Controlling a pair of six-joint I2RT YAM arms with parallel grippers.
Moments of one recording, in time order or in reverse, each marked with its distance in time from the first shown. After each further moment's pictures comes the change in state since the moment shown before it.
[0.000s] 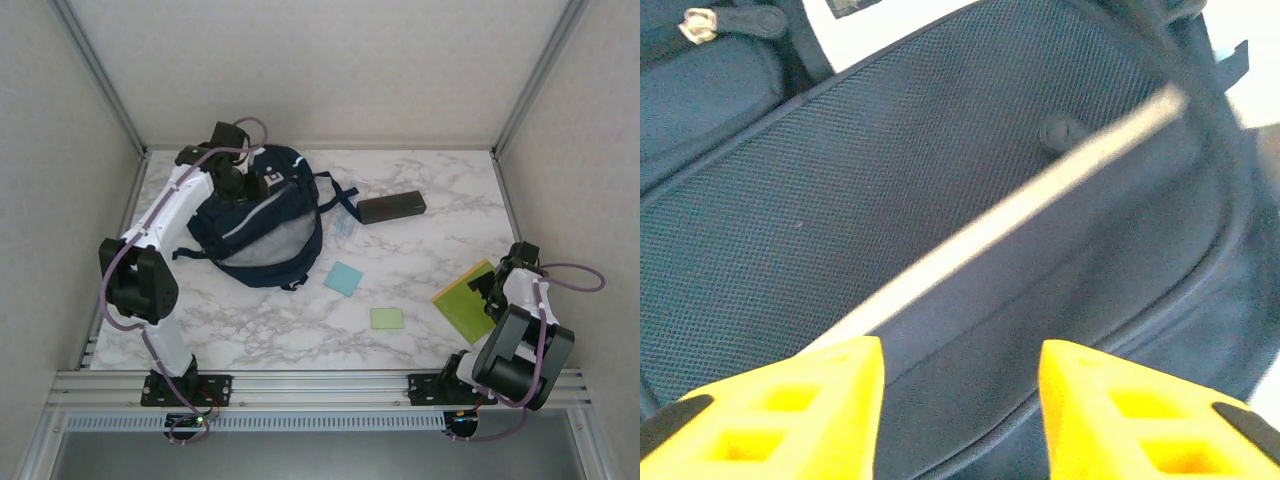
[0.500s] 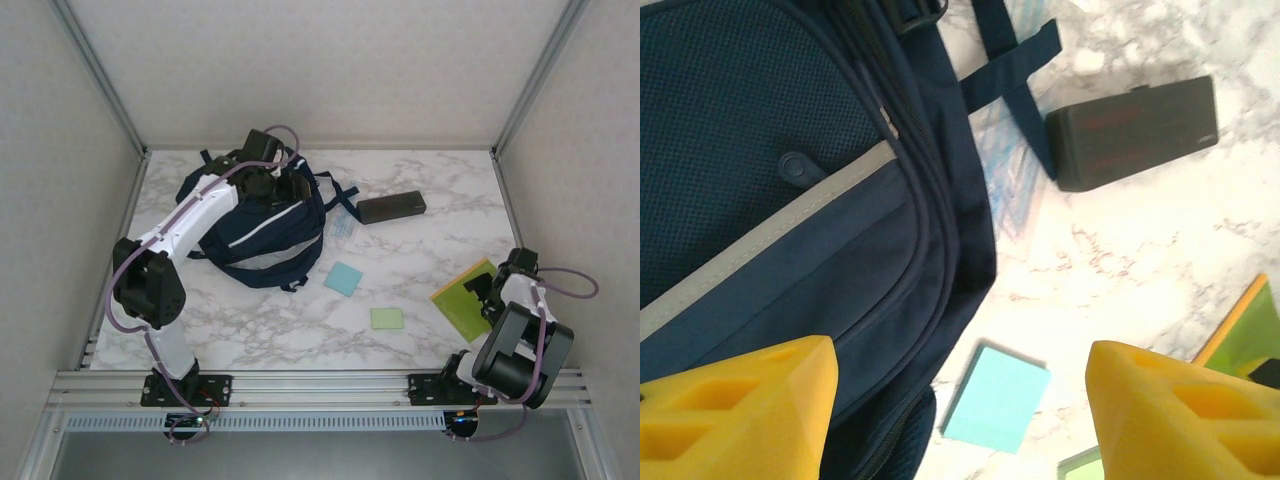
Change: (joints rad) left arm -0.158 -0.002 -0.035 0.190 0.080 -0.170; right arm -0.014 0.007 -0.066 0.113 -0.093 -0.034
